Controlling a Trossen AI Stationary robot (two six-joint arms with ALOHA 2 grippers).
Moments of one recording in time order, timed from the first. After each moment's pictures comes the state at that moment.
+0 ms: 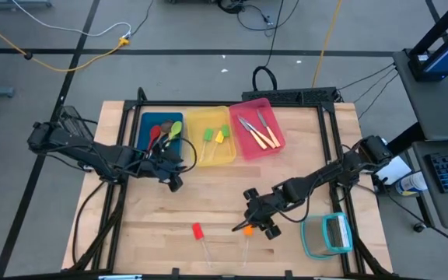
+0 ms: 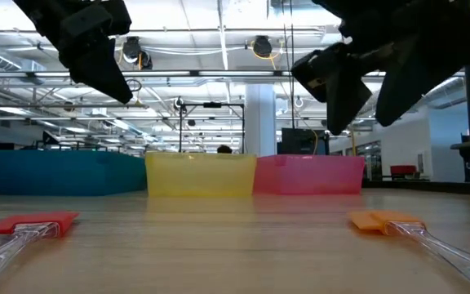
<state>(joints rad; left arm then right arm) -0.22 1.09 0.74 -0.55 -0.47 -0.53 0.40 1.68 1.04 -0.28 -0.11 -0.03</state>
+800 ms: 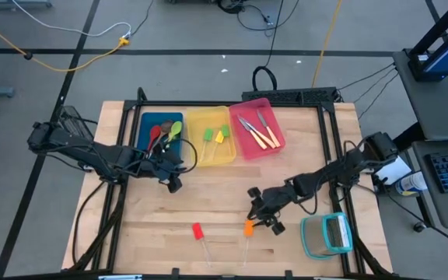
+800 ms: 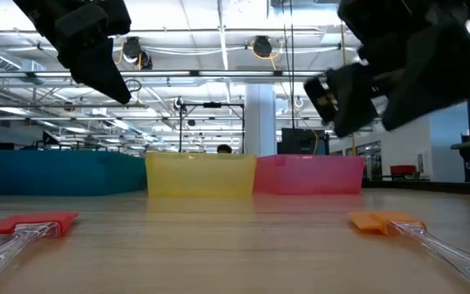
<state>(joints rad) -0.22 1.09 0.74 -0.55 -0.44 -0.50 0.37 1.60 0.73 0.20 -0.21 -0.08</state>
